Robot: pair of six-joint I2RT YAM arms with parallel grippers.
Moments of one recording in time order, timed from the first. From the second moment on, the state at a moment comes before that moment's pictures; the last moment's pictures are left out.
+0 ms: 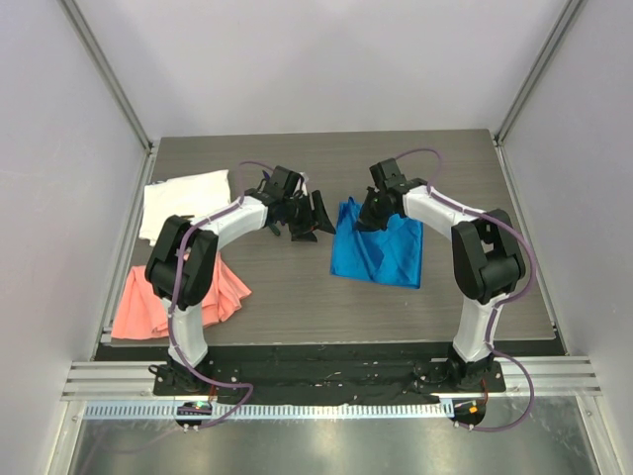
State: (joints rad) left arm -0.50 1.92 1.34 -0.34 0.40 -0.74; right arm 0.39 1.89 1.34 -0.49 -0.16 0.77
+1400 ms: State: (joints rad) left arm -0.59 1.92 1.38 -0.35 0.45 -0.75; right arm 0.21 1.69 1.01 -0.35 -0.45 0.52
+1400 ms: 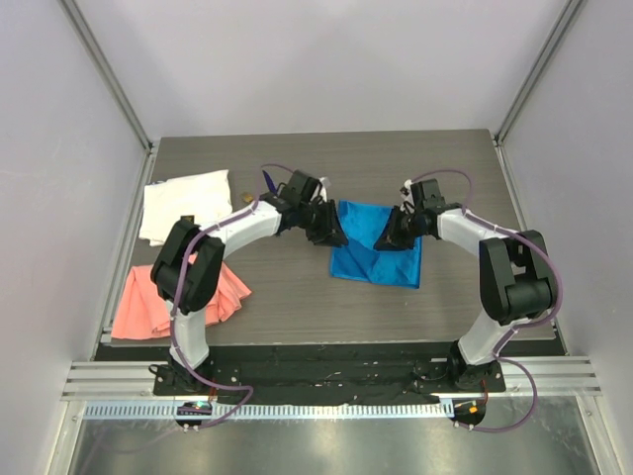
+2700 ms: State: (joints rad) left arm -0.64 1.92 1.22 -0.28 0.44 -0.79; right arm 0.18 1.65 0.79 -0.13 -0.46 0.59
